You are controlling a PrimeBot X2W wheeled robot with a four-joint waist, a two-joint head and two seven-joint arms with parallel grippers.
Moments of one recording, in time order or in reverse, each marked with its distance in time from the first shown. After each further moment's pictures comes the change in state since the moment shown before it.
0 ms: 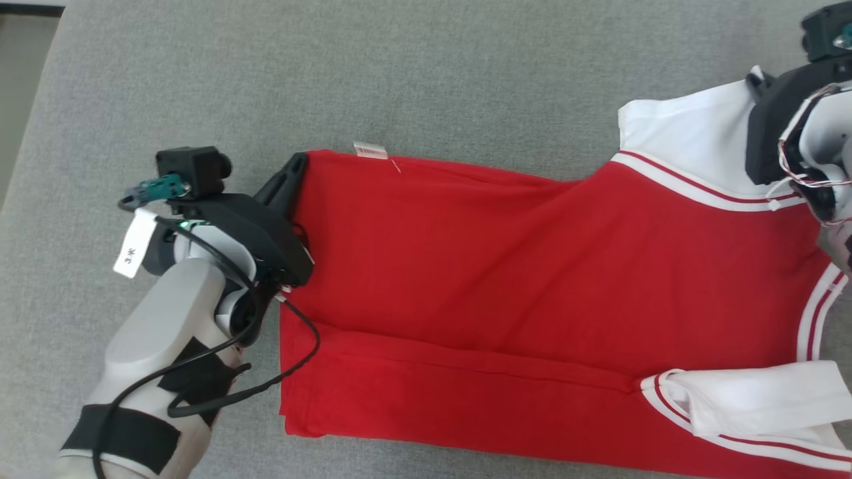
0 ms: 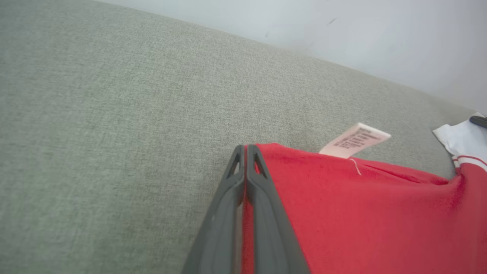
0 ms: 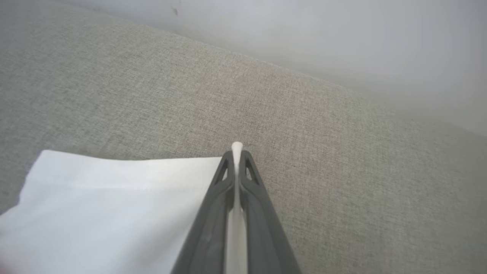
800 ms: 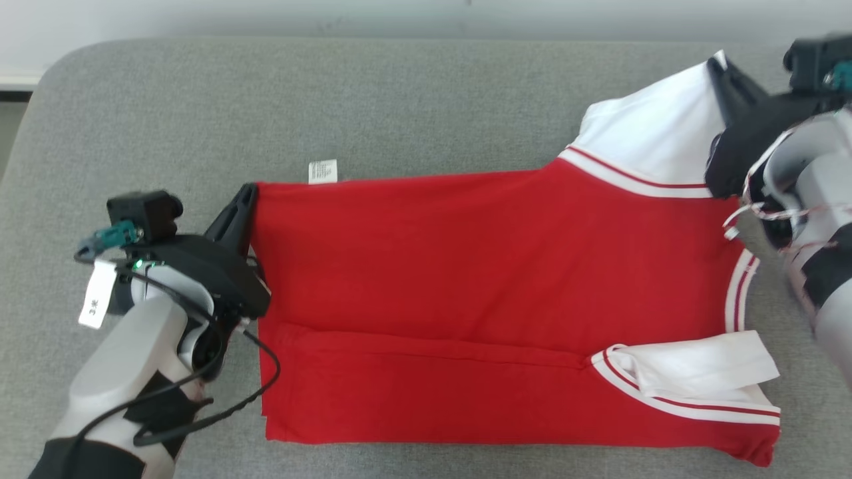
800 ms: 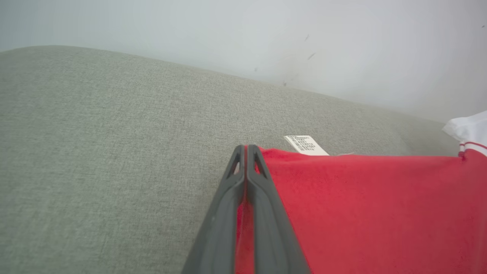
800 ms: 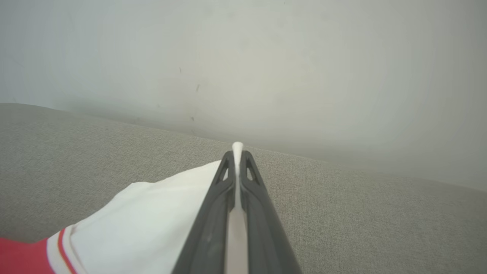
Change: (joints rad) left arm 0.058 0.086 -0.041 0.023 -0.049 0.000 -0.111; right arm 0.057 0.060 -0.032 0.007 0.064 0.034 -0.329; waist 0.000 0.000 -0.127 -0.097
